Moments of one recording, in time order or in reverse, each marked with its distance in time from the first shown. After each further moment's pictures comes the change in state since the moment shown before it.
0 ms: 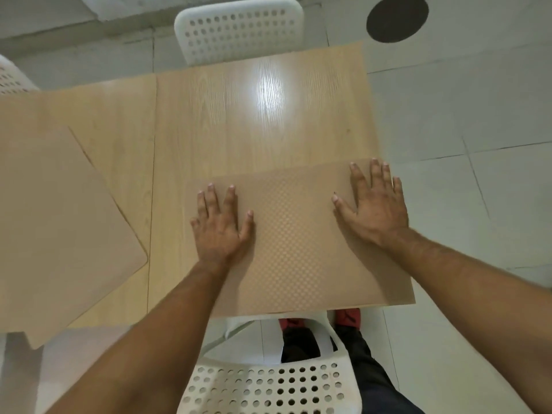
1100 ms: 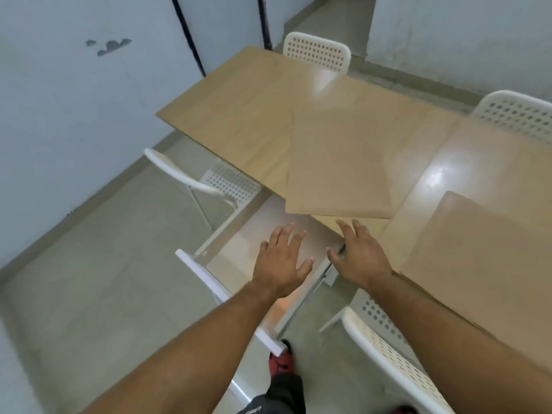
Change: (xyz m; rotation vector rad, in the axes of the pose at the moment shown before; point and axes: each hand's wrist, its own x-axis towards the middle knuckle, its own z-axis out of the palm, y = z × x) left_hand -0.317 -0.299 -0.078 -0.094 0.236 -0.268; right_hand -0.250 -0.426 0.079 -0.044 -0.225 -0.688
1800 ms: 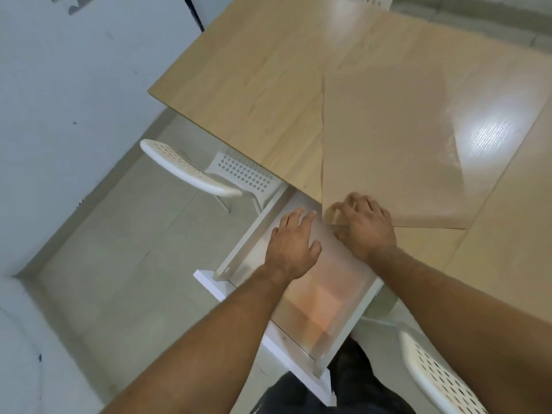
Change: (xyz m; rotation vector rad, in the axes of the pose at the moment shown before) left_hand 0.108 -0.097 0.005 -0.091 -0.209 -0.108; right_hand 0.154 -0.063 0.046 -0.133 -0.039 -0.076
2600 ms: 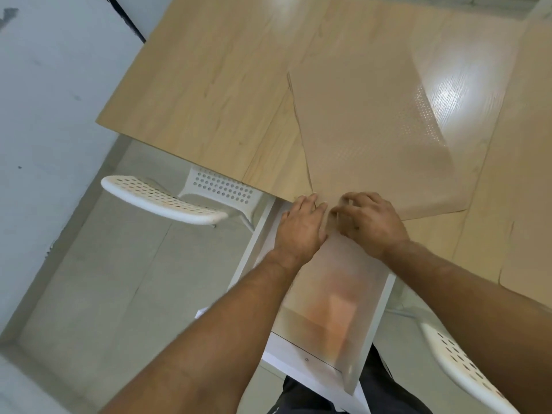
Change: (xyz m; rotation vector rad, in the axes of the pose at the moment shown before) left_hand 0.080 -0.001 -0.009 0.143 -0.139 0.260; right_hand 0.016 0.014 0.002 0.075 0.095 0.027
